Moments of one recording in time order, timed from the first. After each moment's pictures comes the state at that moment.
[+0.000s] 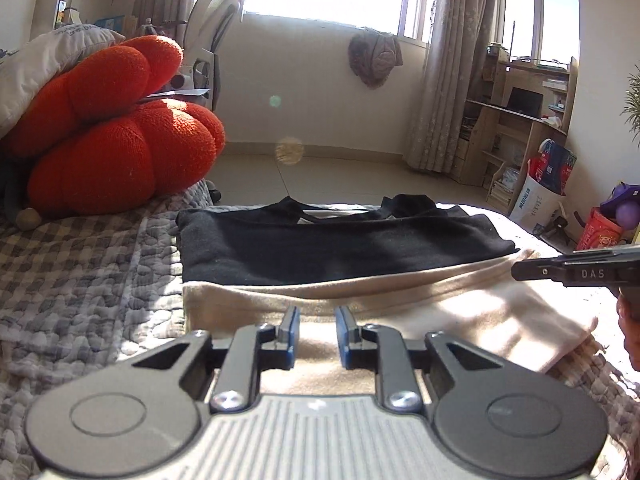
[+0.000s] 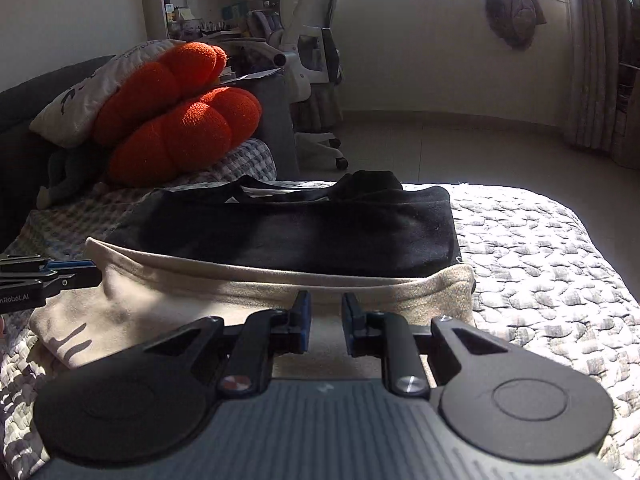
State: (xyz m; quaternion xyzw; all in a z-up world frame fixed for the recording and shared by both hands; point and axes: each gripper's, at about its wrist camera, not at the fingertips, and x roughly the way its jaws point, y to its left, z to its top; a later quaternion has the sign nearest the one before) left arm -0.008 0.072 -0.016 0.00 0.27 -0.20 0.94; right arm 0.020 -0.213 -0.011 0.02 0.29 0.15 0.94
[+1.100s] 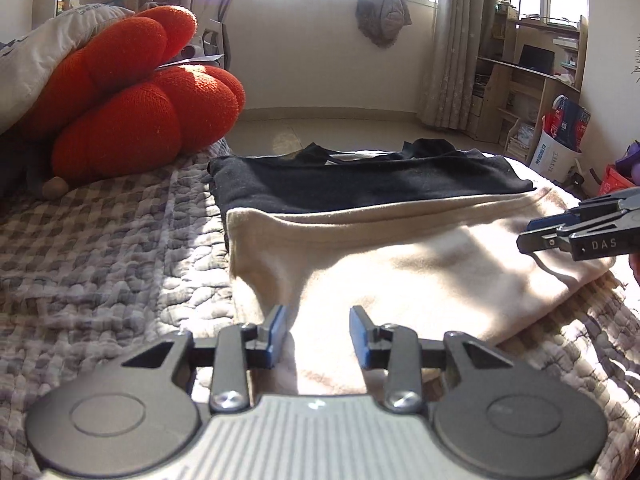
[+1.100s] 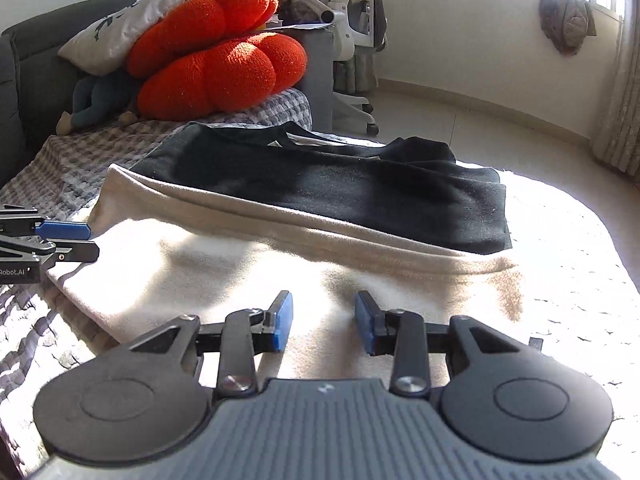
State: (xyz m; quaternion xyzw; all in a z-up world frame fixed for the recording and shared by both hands) left arm -0.035 0.104 -0.028 0.03 0.31 -0.15 0.94; right arm 0.016 -0.187 -0.021 -0.05 0.34 0.17 0.92
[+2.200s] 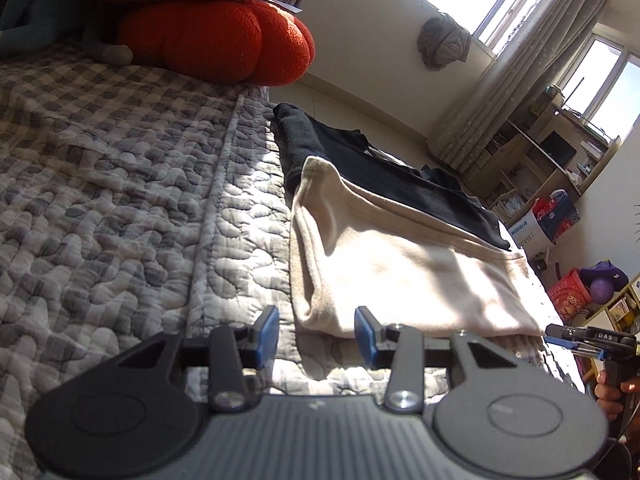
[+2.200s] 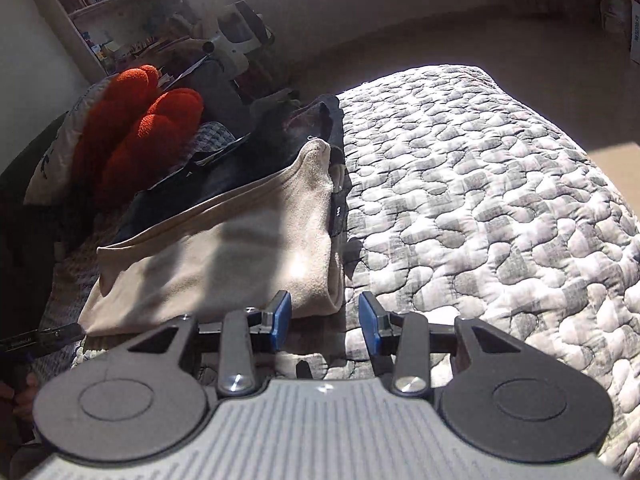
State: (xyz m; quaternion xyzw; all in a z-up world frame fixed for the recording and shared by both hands) left arm -0.055 0.178 -0.030 -0.20 0.38 -0.16 0.89; right arm -0.045 -0.318 -0.028 0.21 0.39 0.11 0.89
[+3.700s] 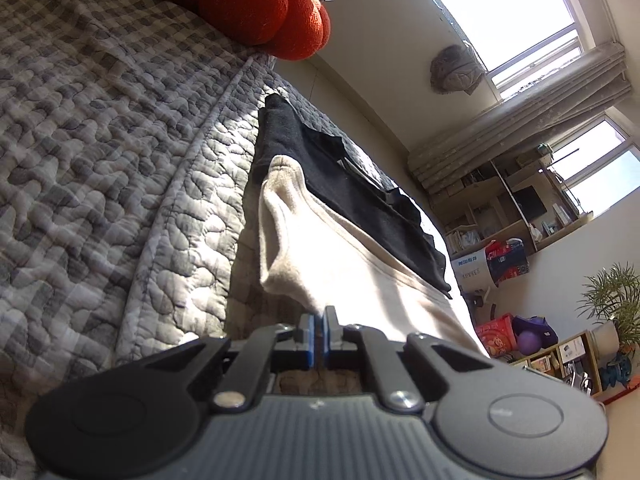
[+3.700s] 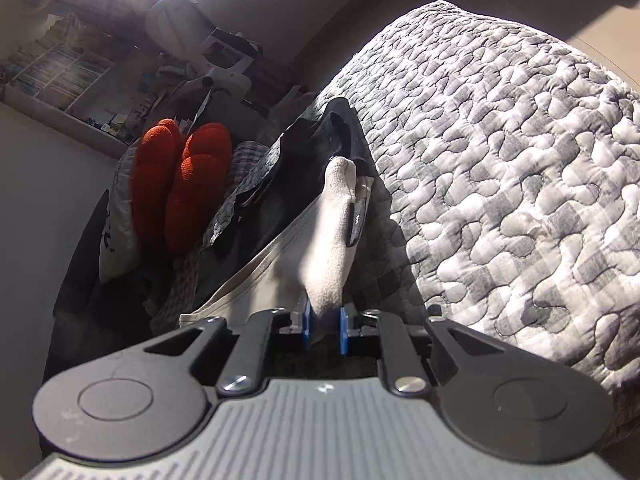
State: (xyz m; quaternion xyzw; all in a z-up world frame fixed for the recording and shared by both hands) left arm -0.107 0.179 -0.009 -0.34 0.41 -0.17 0.83; right arm -0.110 -0.341 -0.007 0.40 0.39 0.14 0.82
